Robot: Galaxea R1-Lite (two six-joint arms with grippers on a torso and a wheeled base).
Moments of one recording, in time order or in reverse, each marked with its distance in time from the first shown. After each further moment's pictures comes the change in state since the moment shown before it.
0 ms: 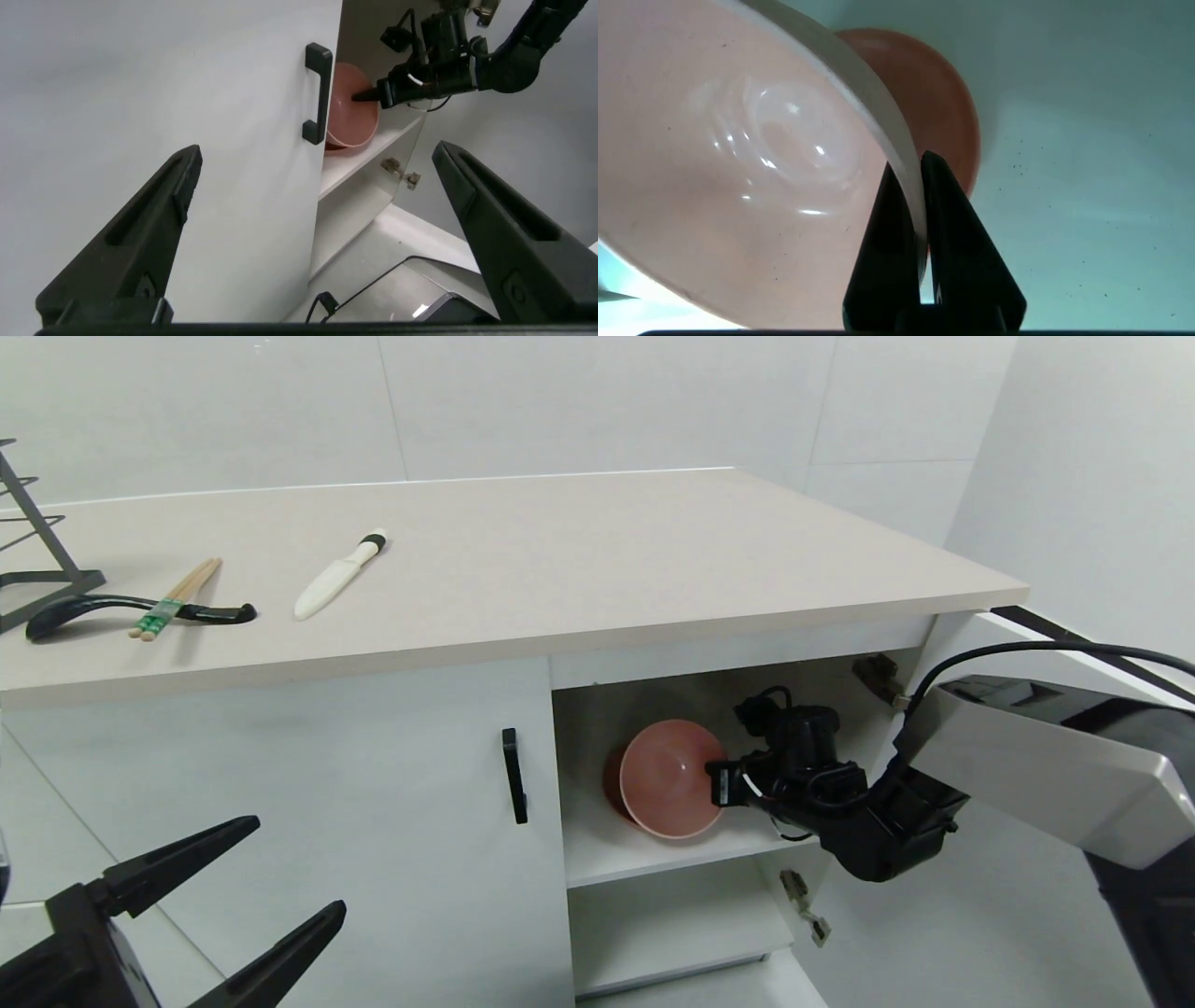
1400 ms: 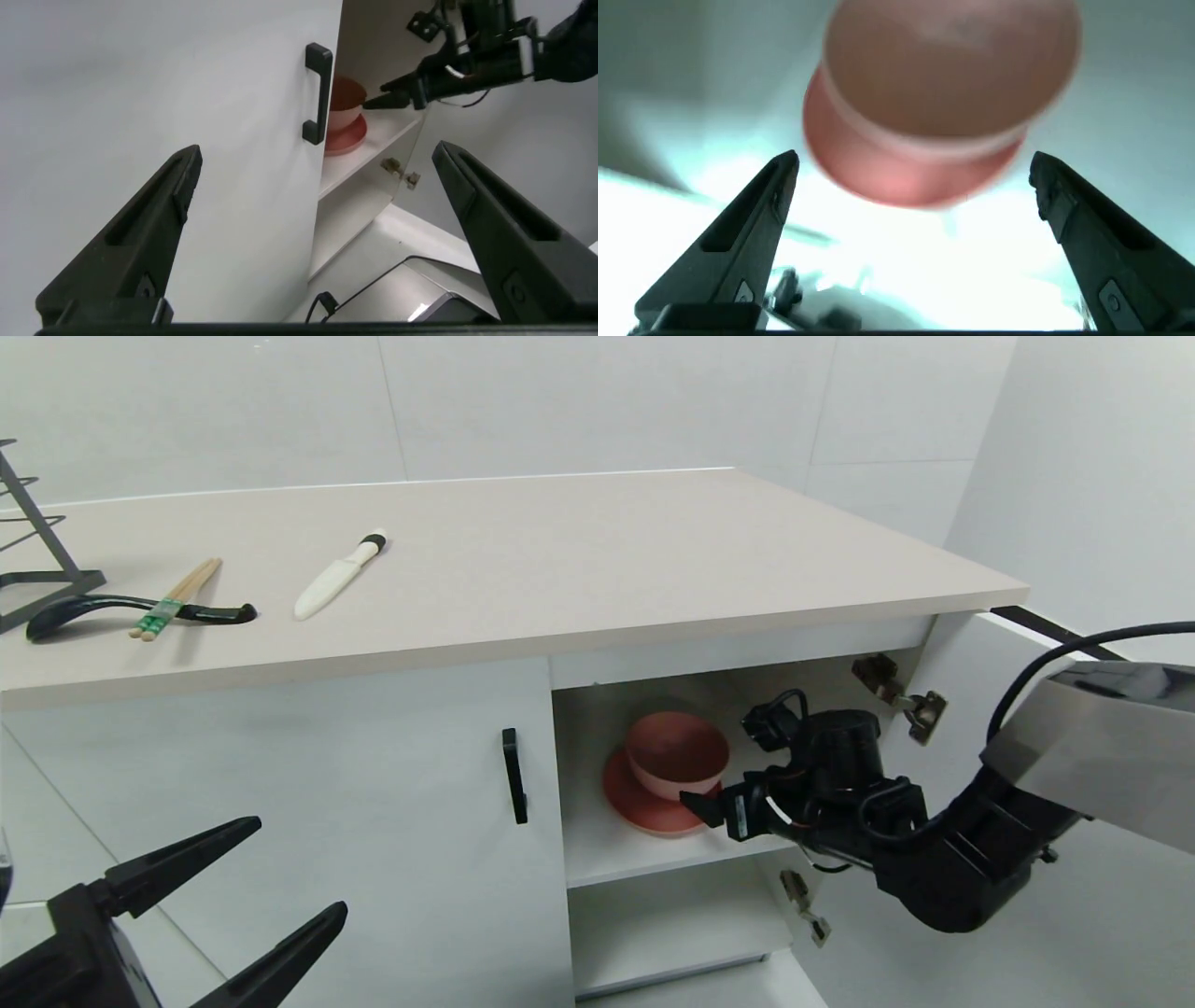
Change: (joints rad) left arm 0.000 0.002 0.000 0.001 -0.001 0.000; right arm 0.086 -0.267 0.294 -0.010 0.003 -0.102
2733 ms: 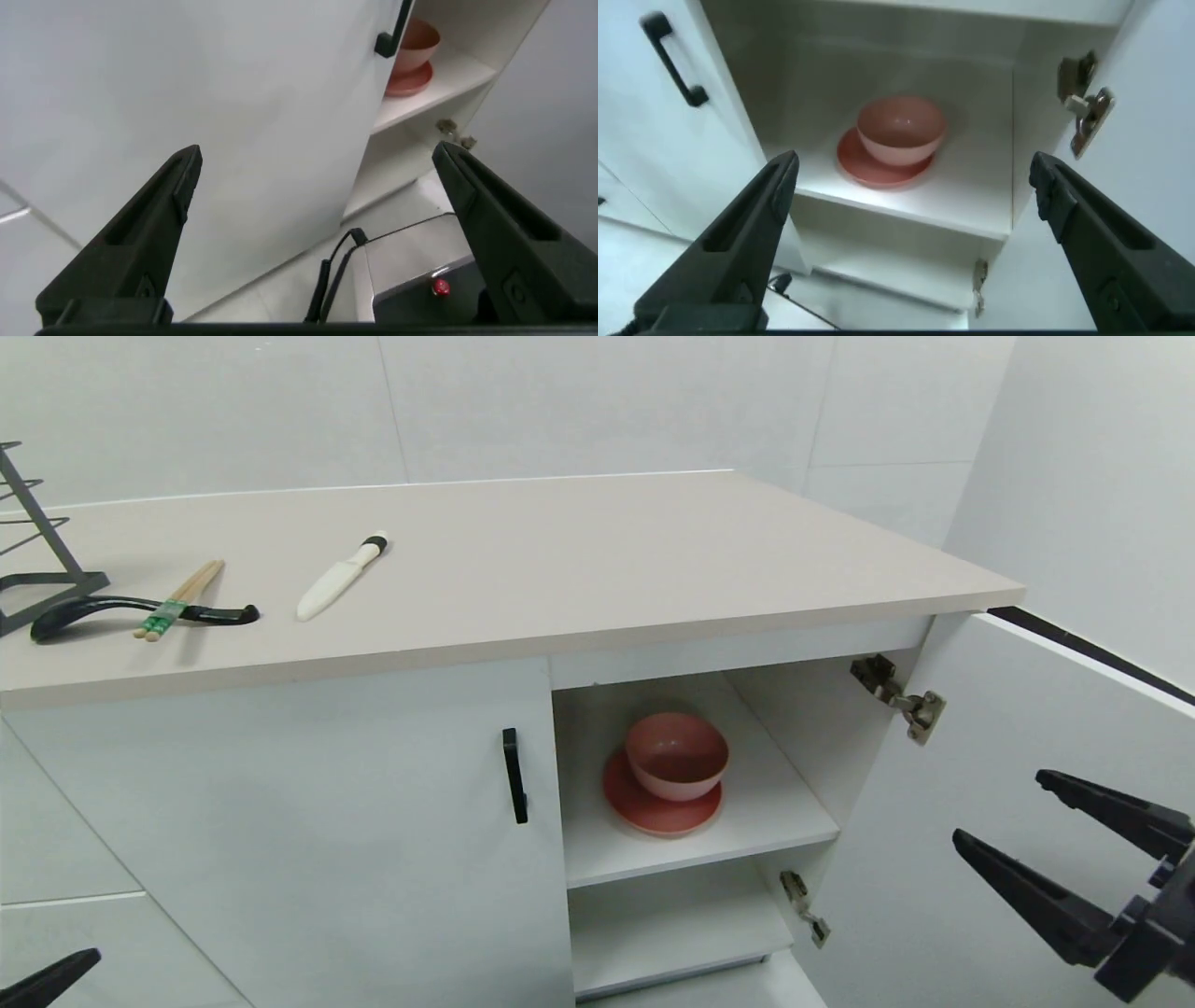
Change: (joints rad) left arm 0.324 -0.566 -0.067 0.732 -0.066 -0.002; right arm -0.051 -1.122 0.638 0.011 -0.039 -0.135
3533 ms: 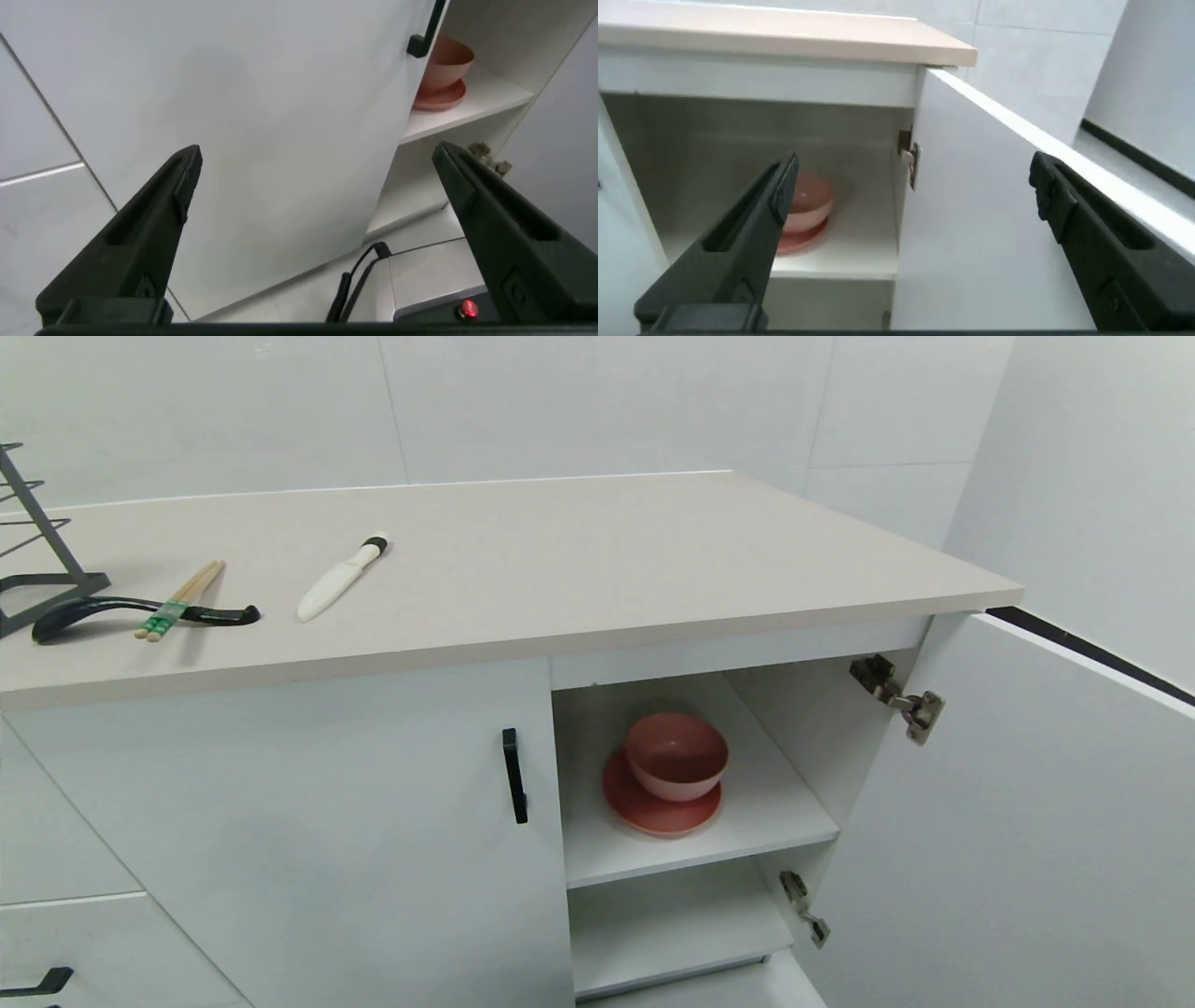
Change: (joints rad) left arm 0.070 -0.241 0.073 0.101 0.009 -0.002; right arm -0.457 -0.569 0.055 0.255 0.167 -0.068
